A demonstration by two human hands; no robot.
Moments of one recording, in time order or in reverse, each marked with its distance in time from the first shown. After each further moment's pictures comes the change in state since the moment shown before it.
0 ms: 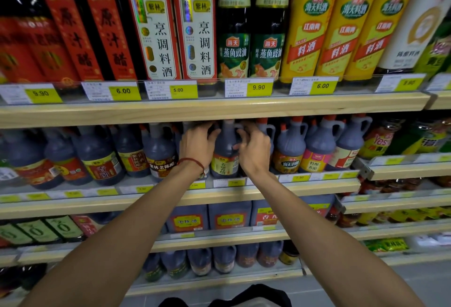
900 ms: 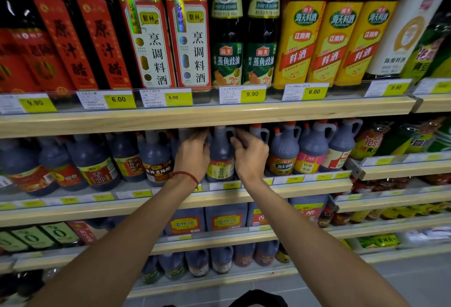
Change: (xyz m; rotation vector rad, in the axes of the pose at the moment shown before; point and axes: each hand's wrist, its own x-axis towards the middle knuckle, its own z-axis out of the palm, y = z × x) left_hand -0.018 -0.003 -0.004 -0.032 -0.047 0.074; right_hand -0.006 0.003 0.001 0.141 0.090 0.061
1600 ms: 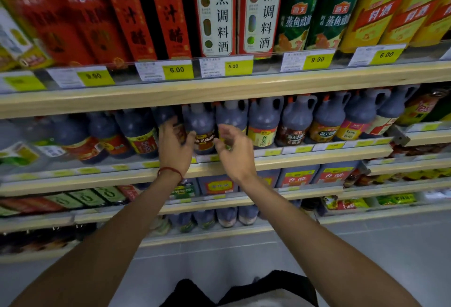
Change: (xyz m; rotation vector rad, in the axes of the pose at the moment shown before) left_hand -0.057 -0.123 -0.084 -0.216 0.054 -0.407; right_hand -0.108 -0.079 0.079 0.027 -0.365 0.061
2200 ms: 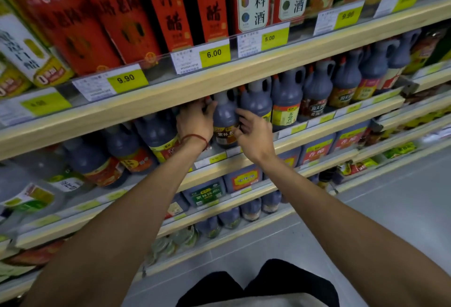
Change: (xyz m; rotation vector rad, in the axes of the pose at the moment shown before) left_hand 0.085 -0.007 -0.012 0.318 -0.178 0.281; right_hand 0.010 -0.007 0.064 -0.012 0.192 0.148
